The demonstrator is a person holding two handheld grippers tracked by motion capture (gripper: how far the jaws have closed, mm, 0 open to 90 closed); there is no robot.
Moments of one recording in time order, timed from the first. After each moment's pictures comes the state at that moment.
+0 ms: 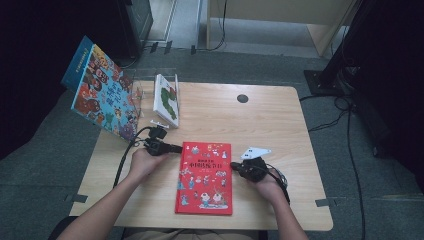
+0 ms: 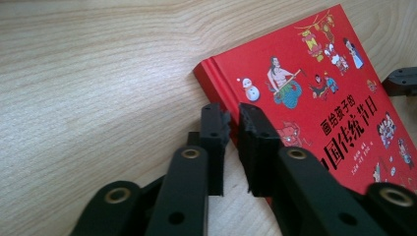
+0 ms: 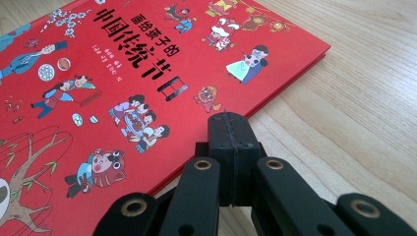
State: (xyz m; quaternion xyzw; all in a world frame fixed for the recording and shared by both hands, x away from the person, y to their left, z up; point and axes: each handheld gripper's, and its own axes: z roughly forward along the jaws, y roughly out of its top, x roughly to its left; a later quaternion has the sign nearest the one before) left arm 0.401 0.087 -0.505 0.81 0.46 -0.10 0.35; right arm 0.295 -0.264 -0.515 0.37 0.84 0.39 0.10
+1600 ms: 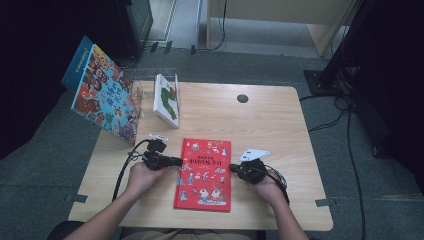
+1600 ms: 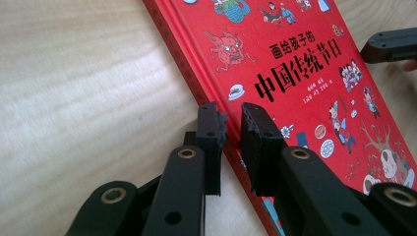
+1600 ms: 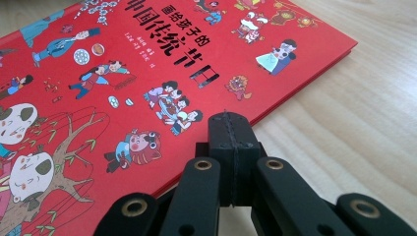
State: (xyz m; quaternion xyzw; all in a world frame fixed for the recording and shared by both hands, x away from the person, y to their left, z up) left arm 0.355 0.082 -0.502 0.81 0.47 -0.09 0.35; right arm 0.290 -0.258 -0.511 0.36 0.84 0.39 0.10
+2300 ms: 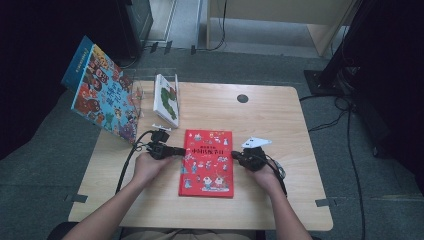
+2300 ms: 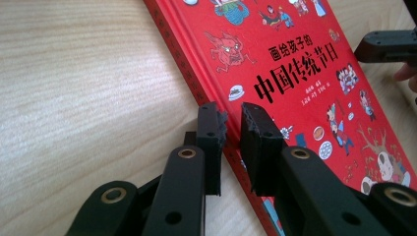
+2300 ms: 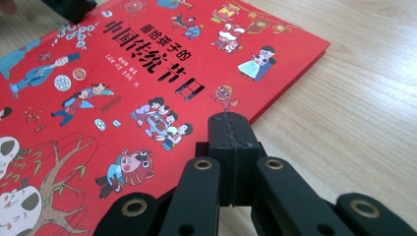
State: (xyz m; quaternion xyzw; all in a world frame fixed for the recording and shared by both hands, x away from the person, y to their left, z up) left arm 0.386 0.074 -0.506 0.79 0.48 -0.09 0.37; right arm 0.327 -0.266 -0.513 0.40 0.81 0.40 0.13
